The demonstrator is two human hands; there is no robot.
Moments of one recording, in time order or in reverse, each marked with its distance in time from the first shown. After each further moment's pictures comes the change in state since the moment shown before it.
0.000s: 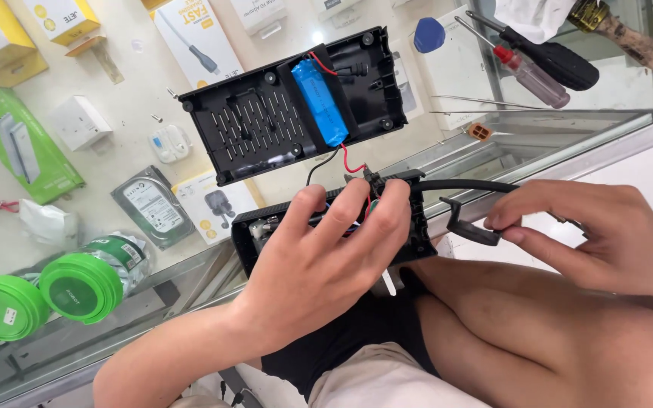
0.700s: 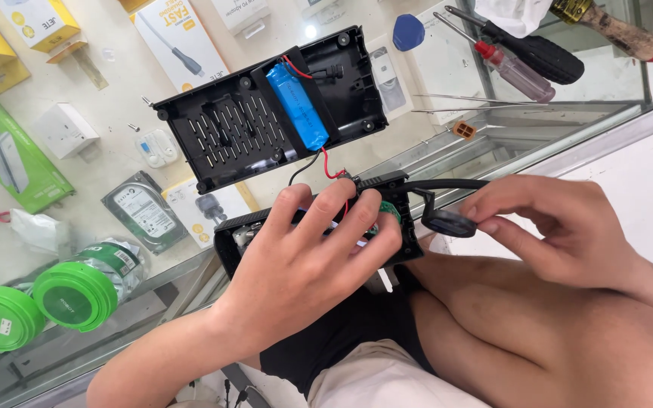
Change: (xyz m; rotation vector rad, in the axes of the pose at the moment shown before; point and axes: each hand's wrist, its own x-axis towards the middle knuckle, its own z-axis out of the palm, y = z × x) left_hand 0.006 -0.006 0.003 -0.114 -0.012 0.037; right_hand 0.000 0.016 0.020 0.408 0.035 0.154
